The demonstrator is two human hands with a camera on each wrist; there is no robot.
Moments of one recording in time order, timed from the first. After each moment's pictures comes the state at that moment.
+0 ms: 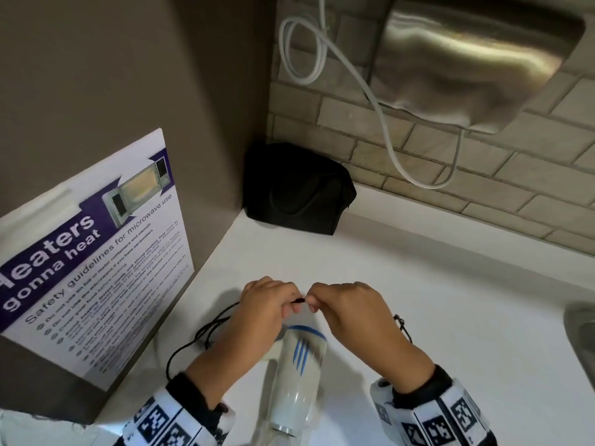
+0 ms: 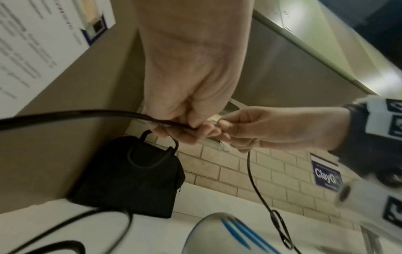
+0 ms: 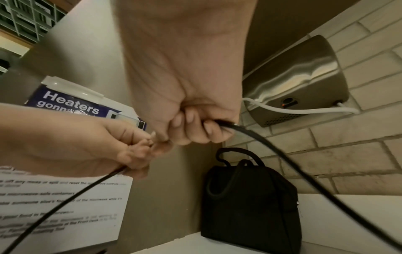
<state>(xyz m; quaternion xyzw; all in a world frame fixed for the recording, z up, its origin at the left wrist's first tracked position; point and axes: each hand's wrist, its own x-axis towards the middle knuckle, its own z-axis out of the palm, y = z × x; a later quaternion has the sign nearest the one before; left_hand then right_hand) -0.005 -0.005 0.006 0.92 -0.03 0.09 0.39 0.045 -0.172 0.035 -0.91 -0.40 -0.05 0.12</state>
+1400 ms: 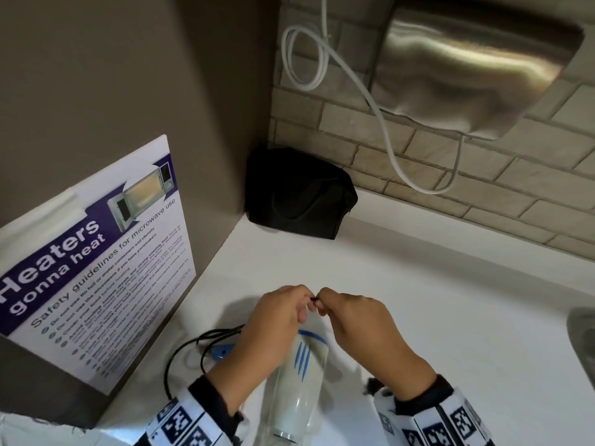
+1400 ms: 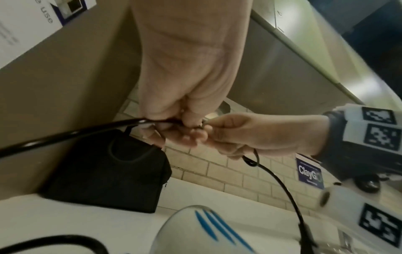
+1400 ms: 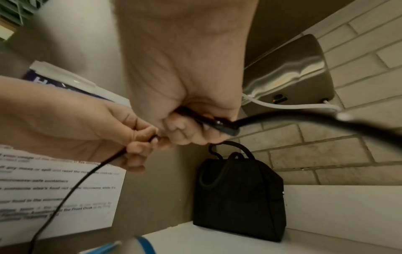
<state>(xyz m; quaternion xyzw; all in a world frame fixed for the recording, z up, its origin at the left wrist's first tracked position) -0.003 -0.021 0.002 0.89 0.01 0.04 0.46 0.045 -0.176 0.028 -0.92 -0.37 0.00 0.10</state>
